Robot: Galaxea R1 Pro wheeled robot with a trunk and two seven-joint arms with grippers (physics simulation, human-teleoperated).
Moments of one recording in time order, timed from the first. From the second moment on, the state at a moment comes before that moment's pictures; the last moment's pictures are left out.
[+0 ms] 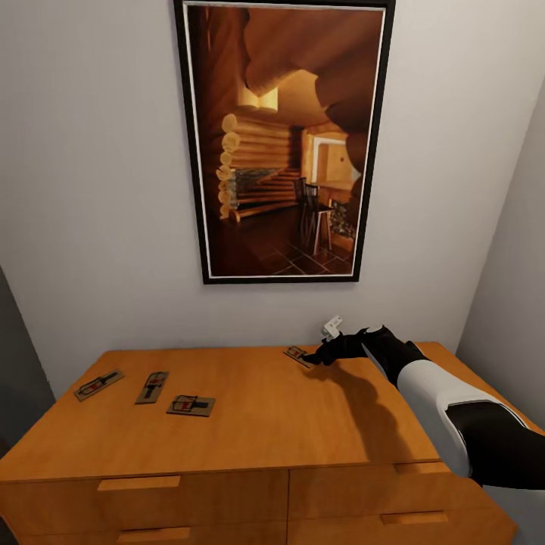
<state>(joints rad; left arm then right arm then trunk) 0.00 0.07 0.06 -0.04 0.07 -0.06 -0.01 -1.14 -0.03 0.14 -0.24 0.32 0.19 0.76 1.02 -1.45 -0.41</state>
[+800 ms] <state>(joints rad) 0.00 0.07 0.06 -0.04 0.07 -0.06 -0.01 -1.14 -0.03 0.14 -0.24 0.32 0.19 0.76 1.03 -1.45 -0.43</state>
